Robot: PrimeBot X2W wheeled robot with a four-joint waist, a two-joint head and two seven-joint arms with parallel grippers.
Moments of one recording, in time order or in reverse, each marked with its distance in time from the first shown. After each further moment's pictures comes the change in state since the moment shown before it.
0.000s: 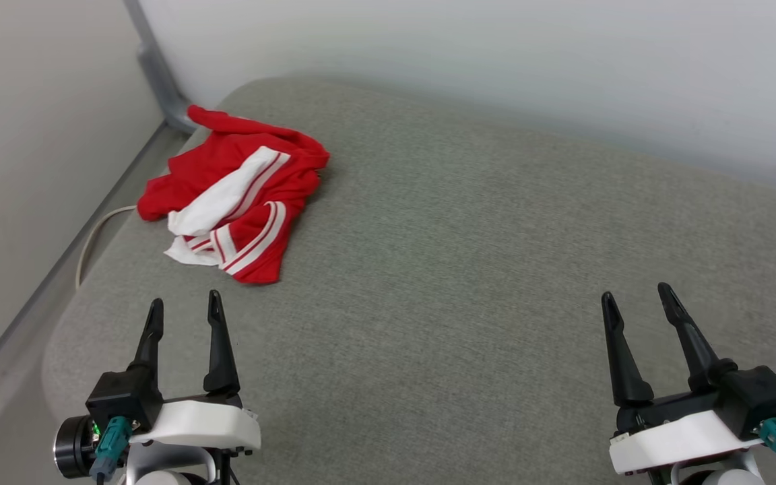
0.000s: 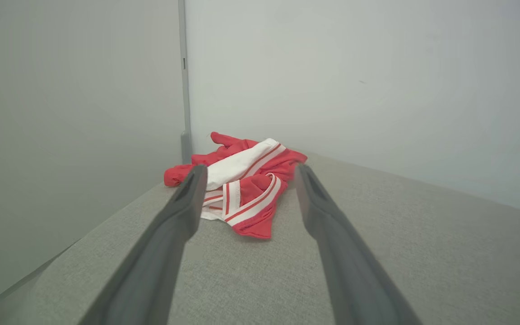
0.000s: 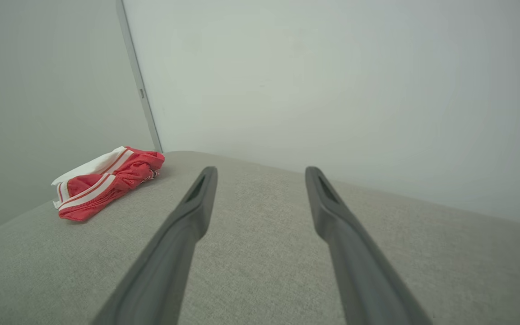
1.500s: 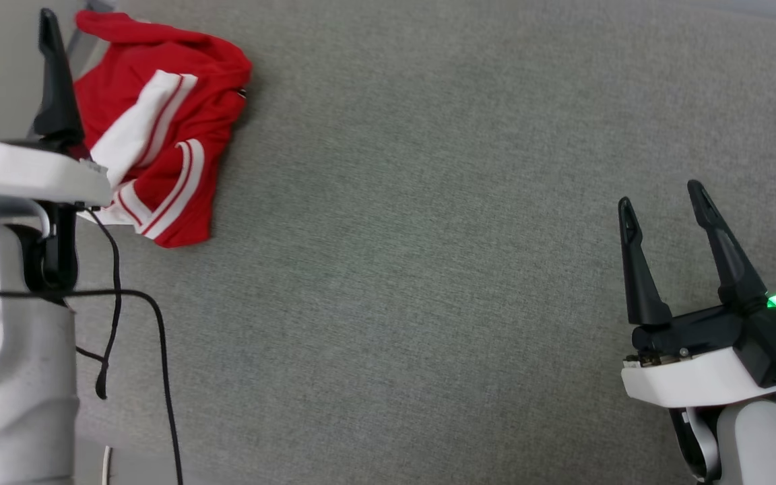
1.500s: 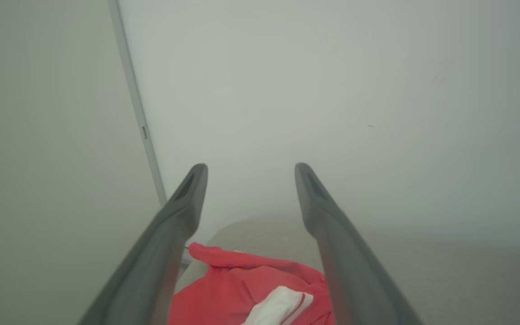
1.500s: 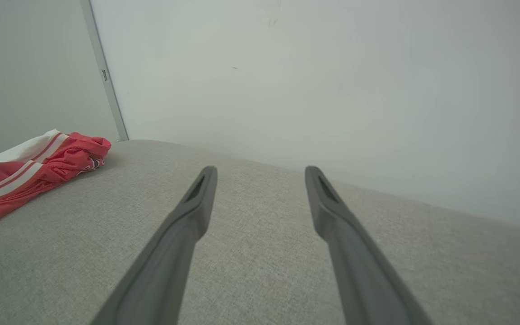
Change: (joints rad) left arm -0.637 0.230 0.144 0.296 -0.091 -0.217 0.005; right arm -0.151 -0.002 -0.003 -0.118 -0.140 0.000 0.000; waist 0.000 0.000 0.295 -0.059
